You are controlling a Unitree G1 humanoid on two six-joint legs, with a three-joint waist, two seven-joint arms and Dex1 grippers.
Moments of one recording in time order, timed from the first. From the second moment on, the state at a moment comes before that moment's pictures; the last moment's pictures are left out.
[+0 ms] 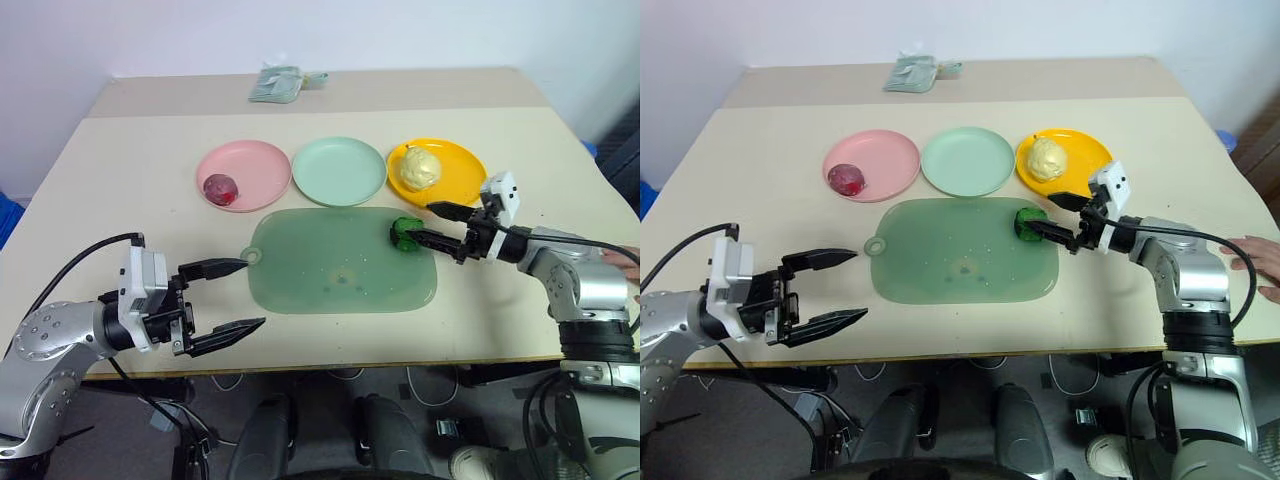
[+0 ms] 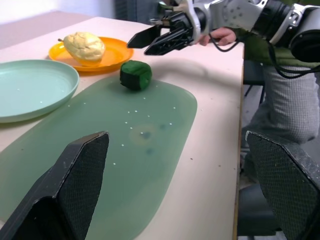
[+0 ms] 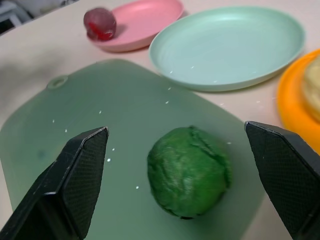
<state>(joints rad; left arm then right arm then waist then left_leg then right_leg) 0.11 0.79 0.30 -0.53 -0.75 0.37 -1.08 -0.51 -0.63 -0.12 0.20 0.39 0.49 1.06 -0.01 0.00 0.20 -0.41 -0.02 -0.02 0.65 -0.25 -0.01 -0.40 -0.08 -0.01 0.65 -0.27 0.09</state>
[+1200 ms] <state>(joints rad) 0.02 0.54 0.23 -0.56 -0.64 0.54 -0.47 -1.08 -0.28 -0.05 1.04 0.17 -0.12 0.70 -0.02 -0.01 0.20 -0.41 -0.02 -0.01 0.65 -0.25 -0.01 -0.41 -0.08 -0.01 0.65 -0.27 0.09</state>
